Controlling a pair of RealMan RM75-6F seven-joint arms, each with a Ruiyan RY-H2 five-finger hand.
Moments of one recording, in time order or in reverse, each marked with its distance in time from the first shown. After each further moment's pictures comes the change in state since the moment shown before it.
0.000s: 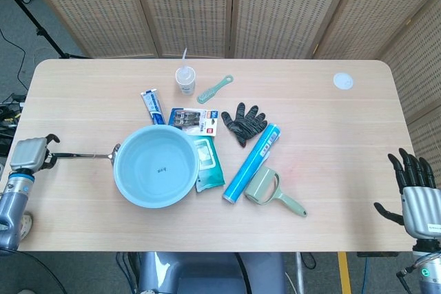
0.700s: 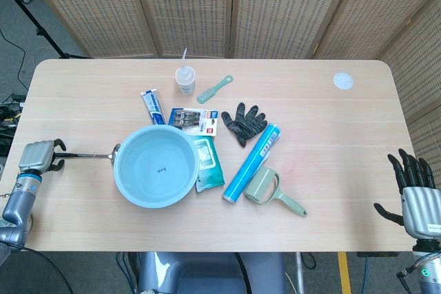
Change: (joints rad) left arm -0.029 -0.089 0.027 0.147 0.036 -0.069 -0.108; right arm 0.001 0.003 -0.001 -0.001 0.007 -0.006 0.004
